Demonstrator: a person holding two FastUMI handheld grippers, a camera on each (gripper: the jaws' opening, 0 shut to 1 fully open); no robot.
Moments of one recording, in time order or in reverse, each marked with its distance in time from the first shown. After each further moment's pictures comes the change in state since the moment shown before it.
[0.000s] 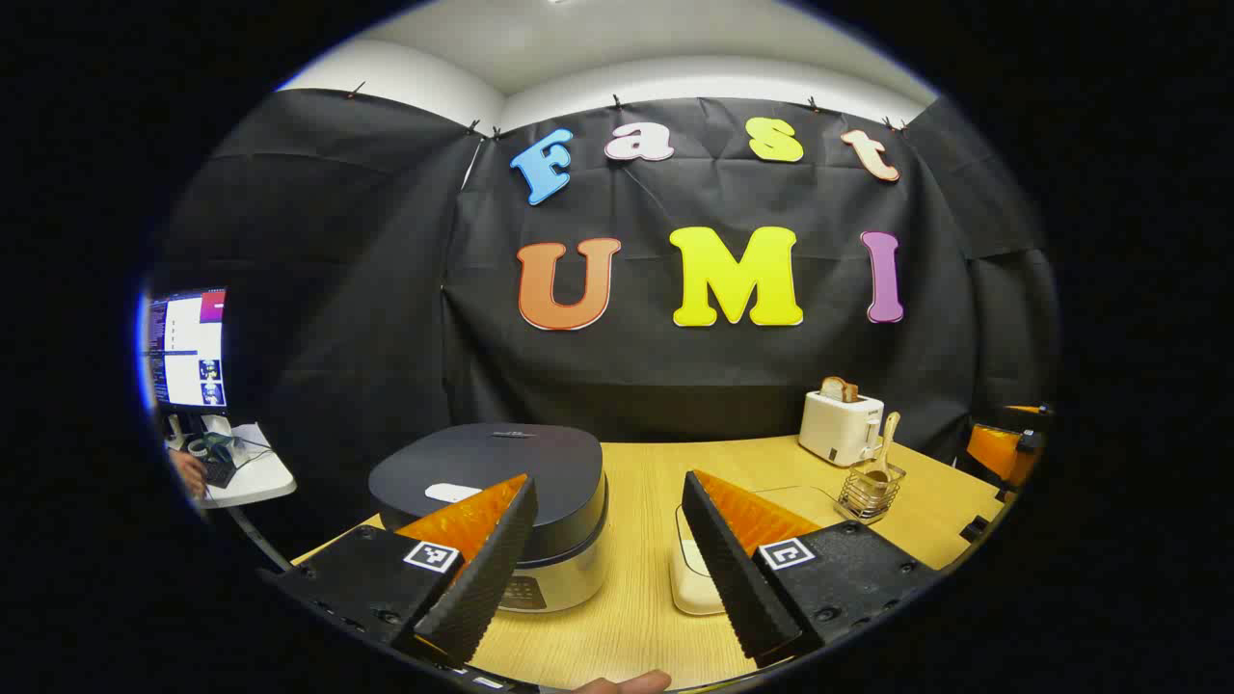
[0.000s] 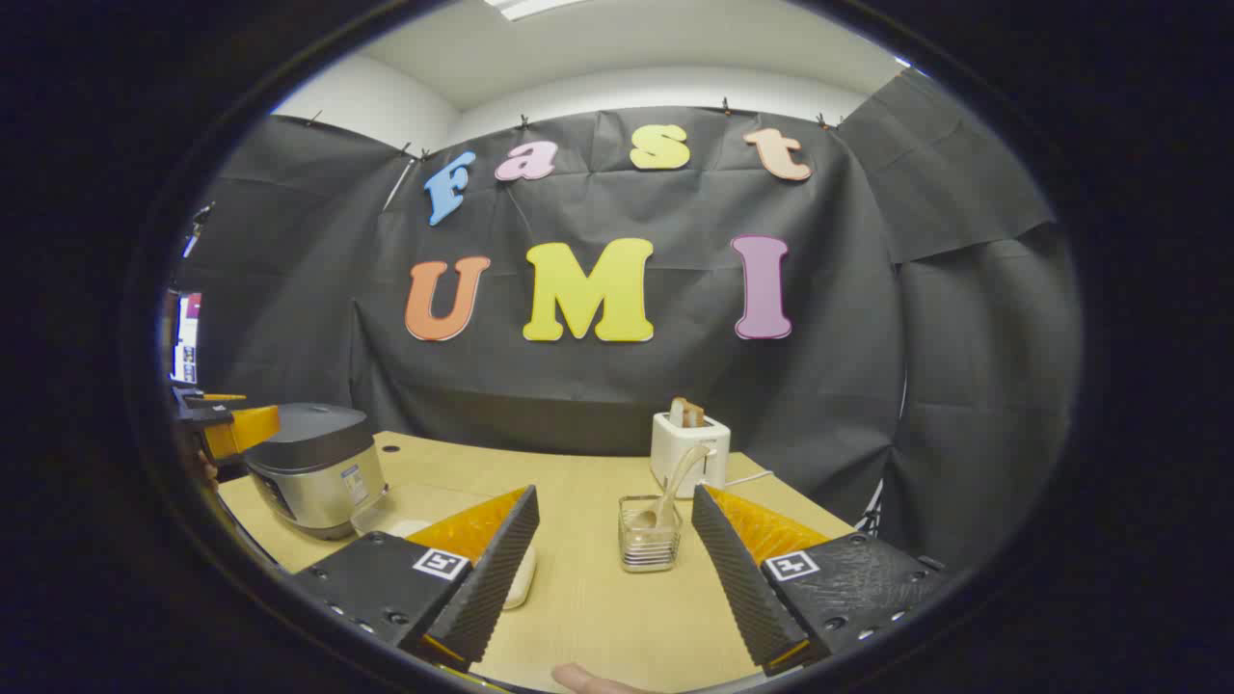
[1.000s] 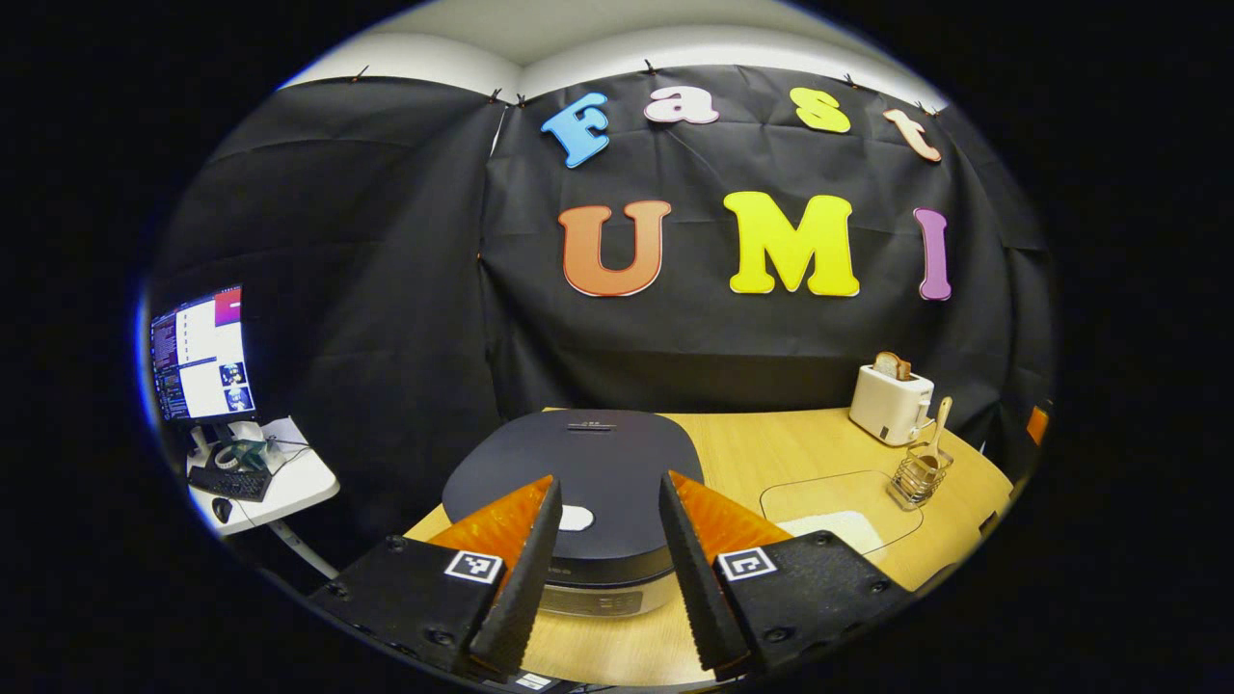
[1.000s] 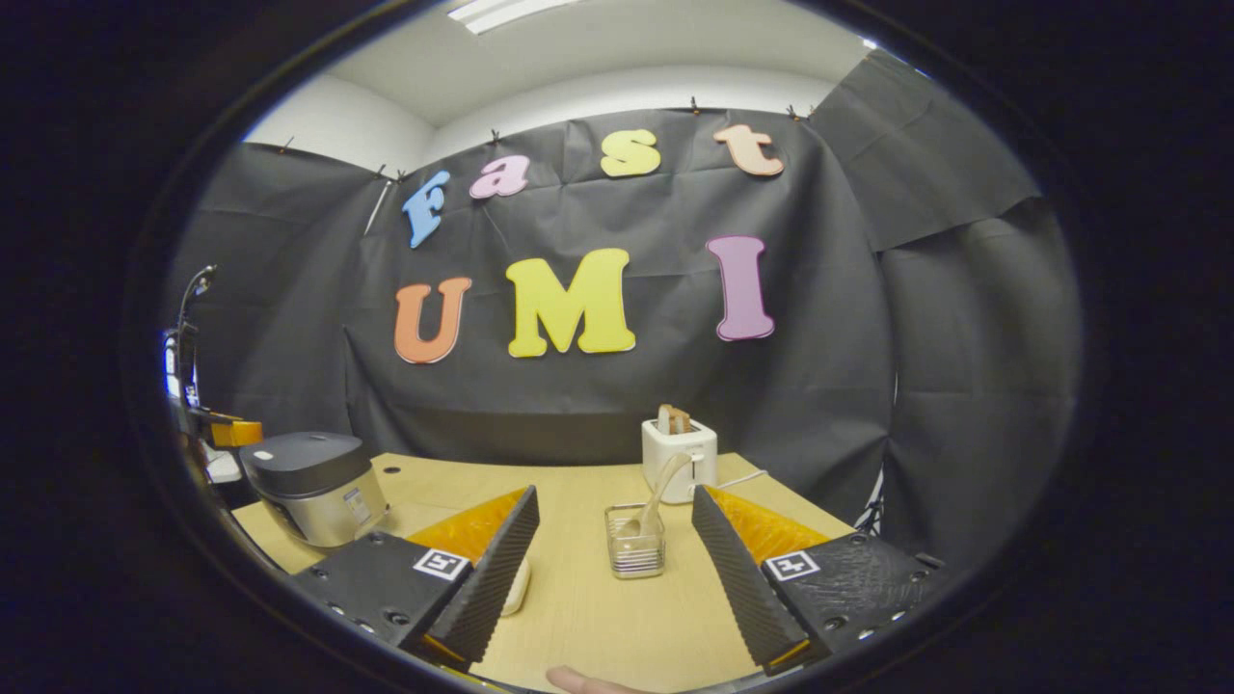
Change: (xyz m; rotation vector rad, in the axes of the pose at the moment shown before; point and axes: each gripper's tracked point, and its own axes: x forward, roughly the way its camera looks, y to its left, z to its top) left arm 0.023 0.079 0.004 0.008 0.167 0.077; right arm -0.006 -0.028 0.016 0.077 -0.011 -0.002
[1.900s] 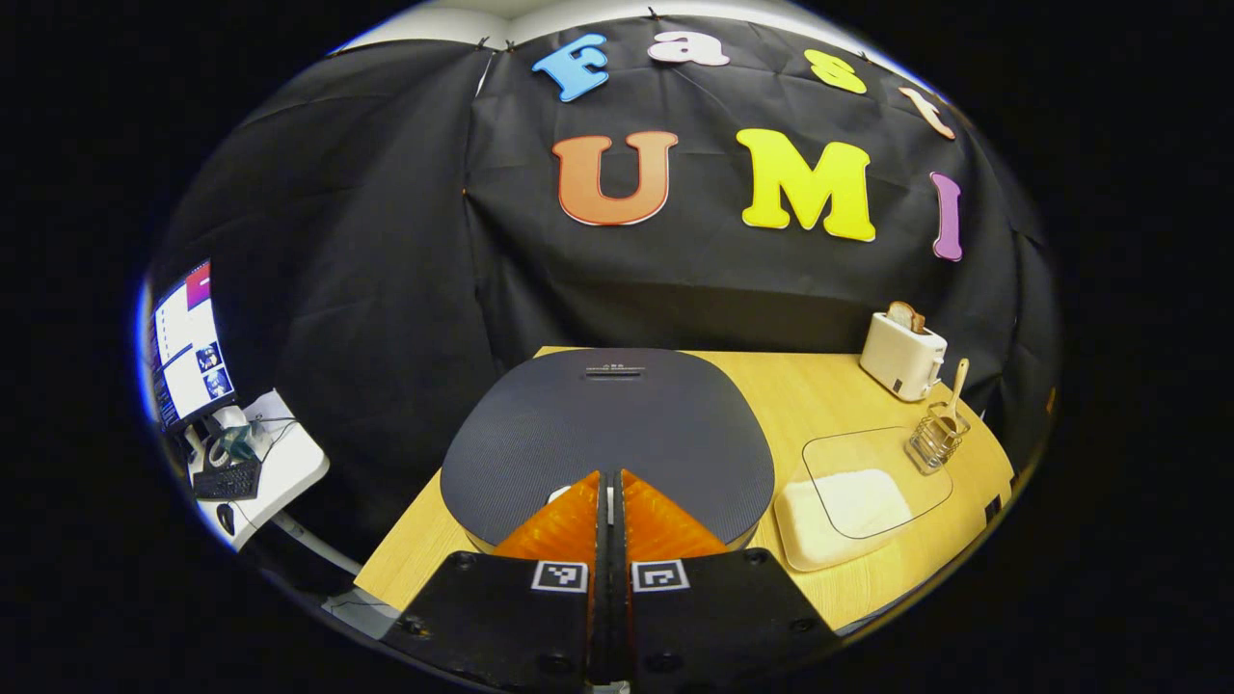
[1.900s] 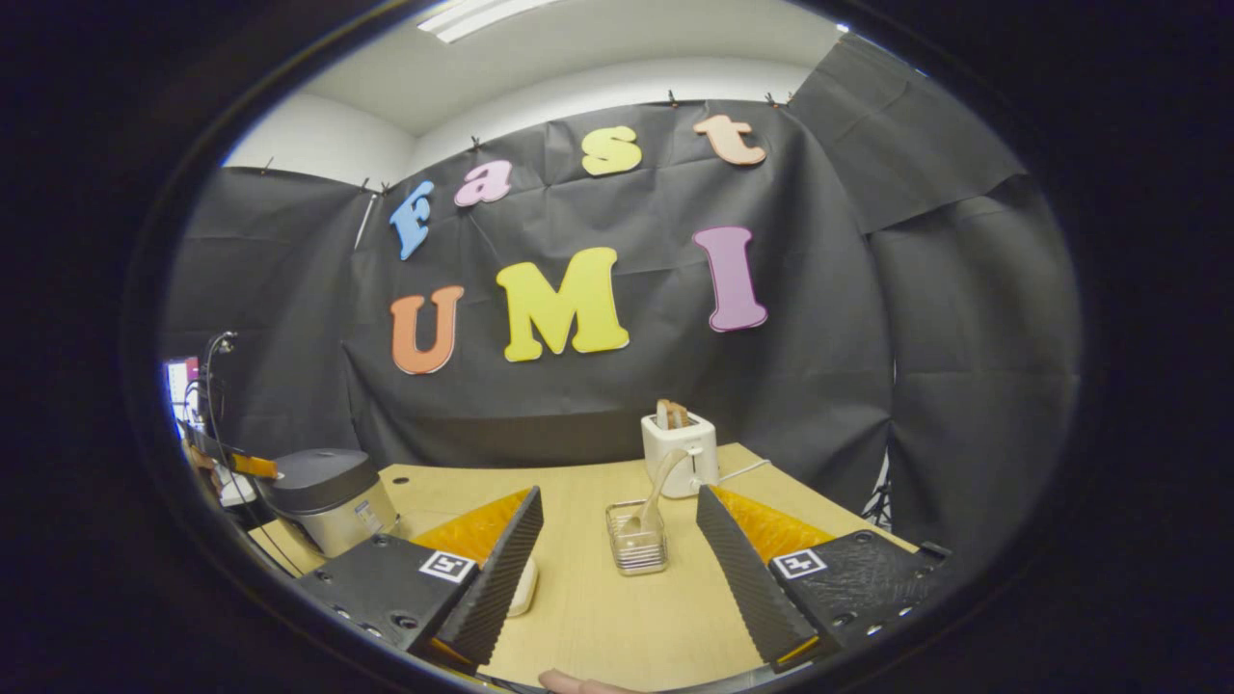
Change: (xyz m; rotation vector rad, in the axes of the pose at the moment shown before) left arm 0.036 0.028 -0.042 0.012 0.238 -0.045; right arm -0.004 -0.010 0.002 0.068 0.031 0.009
